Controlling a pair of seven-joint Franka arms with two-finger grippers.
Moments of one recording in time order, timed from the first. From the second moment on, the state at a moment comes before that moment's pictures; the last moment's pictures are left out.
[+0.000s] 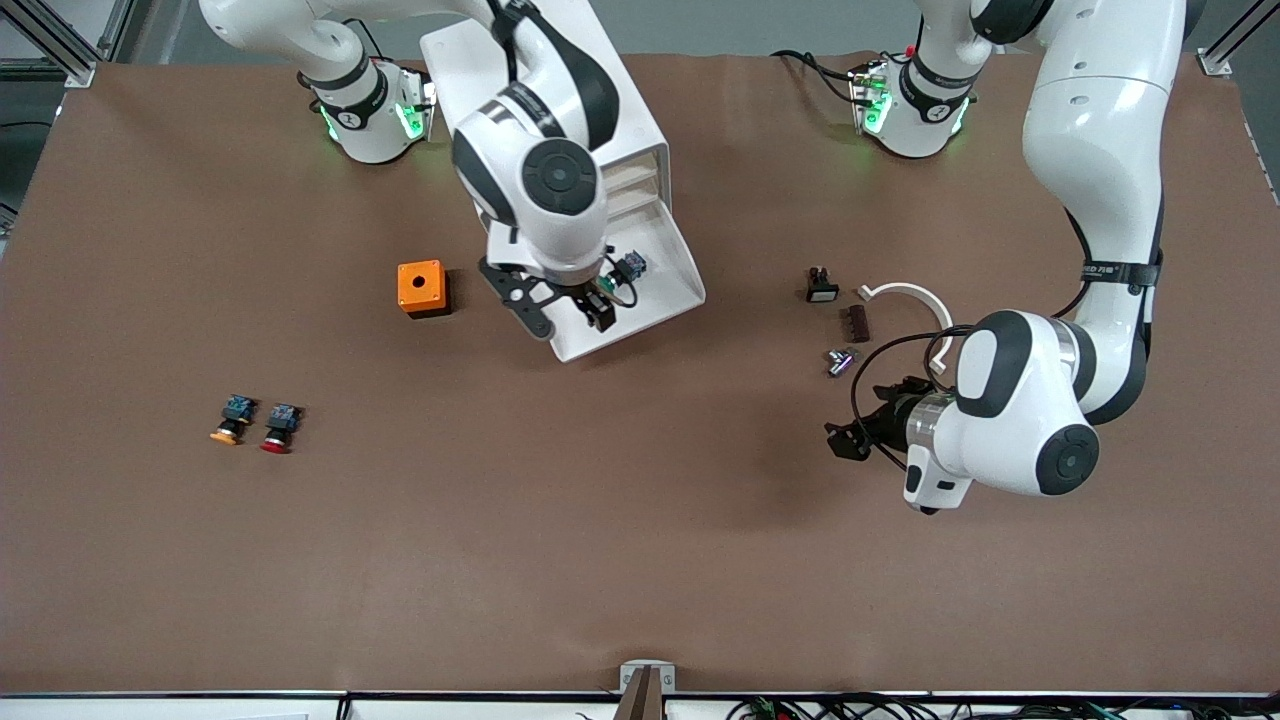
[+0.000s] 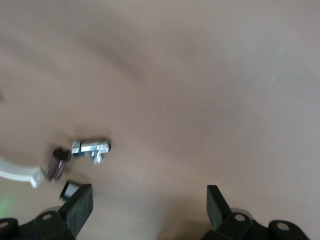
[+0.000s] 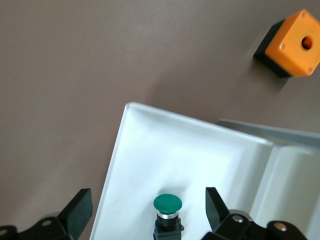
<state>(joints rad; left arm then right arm) -0.17 0.72 -0.09 -1.30 -0.27 1.75 -0.77 0.78 0.46 -0.03 -1.57 0.03 1.87 1.60</state>
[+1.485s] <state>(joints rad) -0.22 0.69 -0.08 -1.34 -0.19 2.01 -0.77 0.91 0.55 -0.03 -1.59 0.03 1.92 1.66</state>
